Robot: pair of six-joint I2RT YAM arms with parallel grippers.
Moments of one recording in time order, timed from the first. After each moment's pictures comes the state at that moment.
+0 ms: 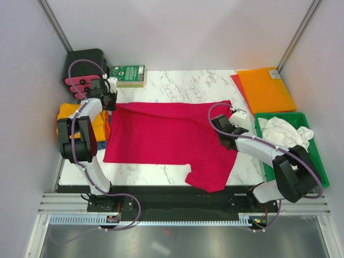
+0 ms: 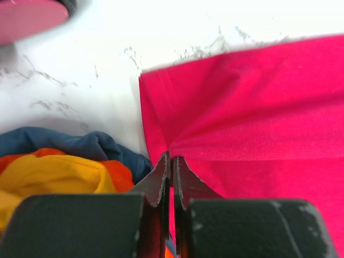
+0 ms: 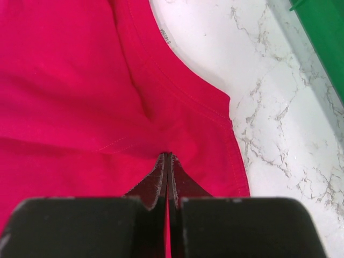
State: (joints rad) left arm 0.10 1.88 1.33 -0.31 0.11 0.24; right arm 0.51 1.43 0.76 -0.34 0.68 0.84
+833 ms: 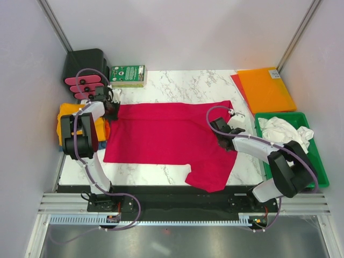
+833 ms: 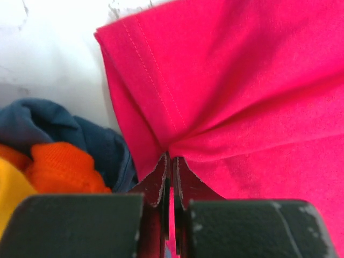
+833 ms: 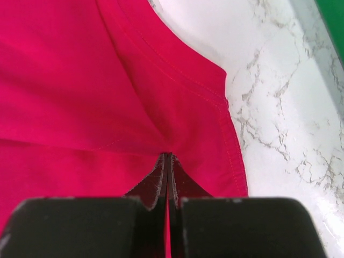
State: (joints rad) left arm 0.10 1.92 1.27 -0.37 0.11 0.28; right arm 0.53 1.47 0.75 -0.39 0.67 0.89
